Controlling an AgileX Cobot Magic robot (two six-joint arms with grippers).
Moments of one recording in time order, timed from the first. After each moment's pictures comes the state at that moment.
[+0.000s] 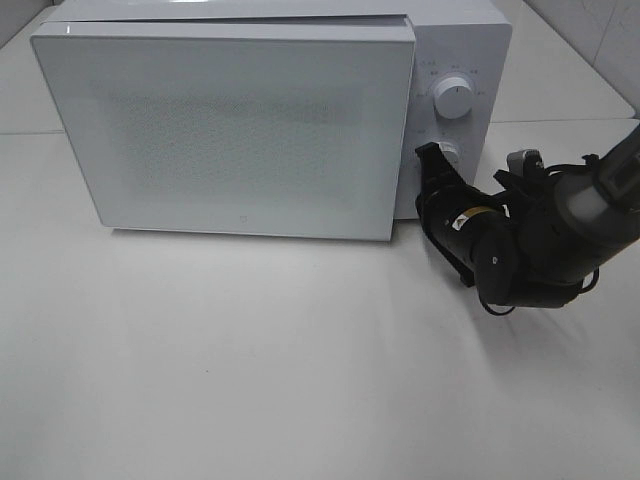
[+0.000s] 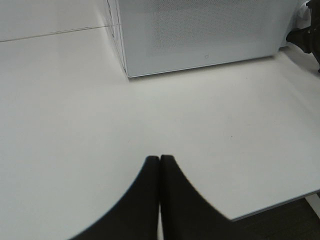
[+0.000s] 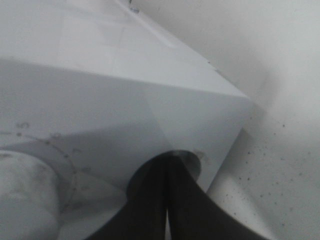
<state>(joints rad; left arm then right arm) -0.25 0.00 -0.50 -0.08 1.06 0.07 0.46 2.16 -0.81 0.38 -0.94 1.07</state>
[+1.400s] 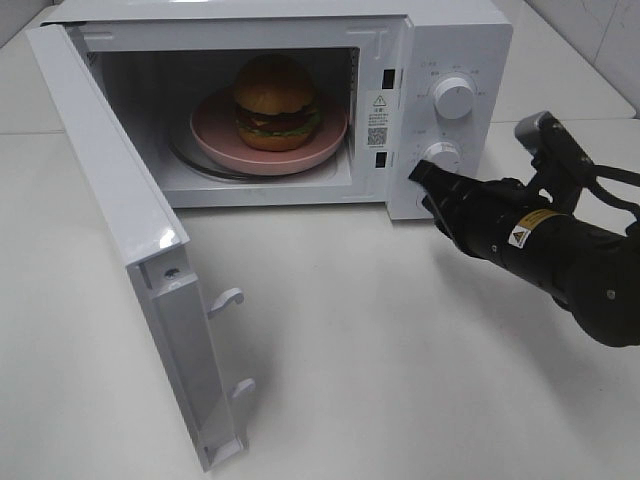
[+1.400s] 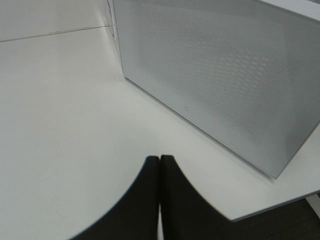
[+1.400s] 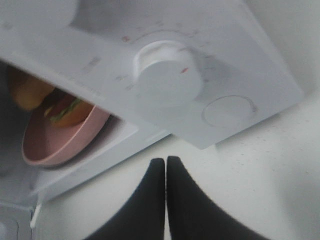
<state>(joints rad) -0.25 0.00 -0.50 -0.08 1.06 0.07 0.44 1.85 -0.51 0.03 -0.94 0.67</state>
